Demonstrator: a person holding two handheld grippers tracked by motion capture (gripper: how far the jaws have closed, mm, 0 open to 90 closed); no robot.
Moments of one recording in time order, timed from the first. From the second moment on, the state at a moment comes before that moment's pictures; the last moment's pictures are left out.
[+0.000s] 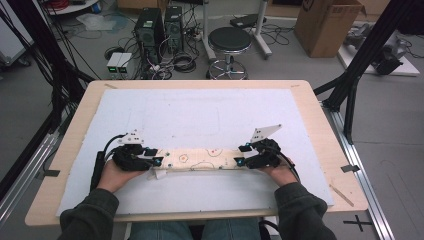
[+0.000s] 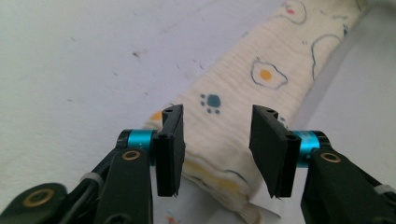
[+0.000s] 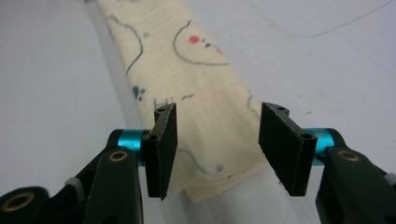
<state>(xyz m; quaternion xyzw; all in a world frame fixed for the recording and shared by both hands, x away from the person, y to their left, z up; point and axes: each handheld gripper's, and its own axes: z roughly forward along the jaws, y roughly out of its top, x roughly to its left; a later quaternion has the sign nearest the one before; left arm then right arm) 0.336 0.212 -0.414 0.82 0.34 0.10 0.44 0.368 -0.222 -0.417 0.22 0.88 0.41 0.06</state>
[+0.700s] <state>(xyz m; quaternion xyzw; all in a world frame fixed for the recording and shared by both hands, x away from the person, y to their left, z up) 0.365 0.214 -0.437 0.81 0.42 0.05 0.40 0.401 -0.227 -0.433 0.31 0.87 0.38 -0.02</state>
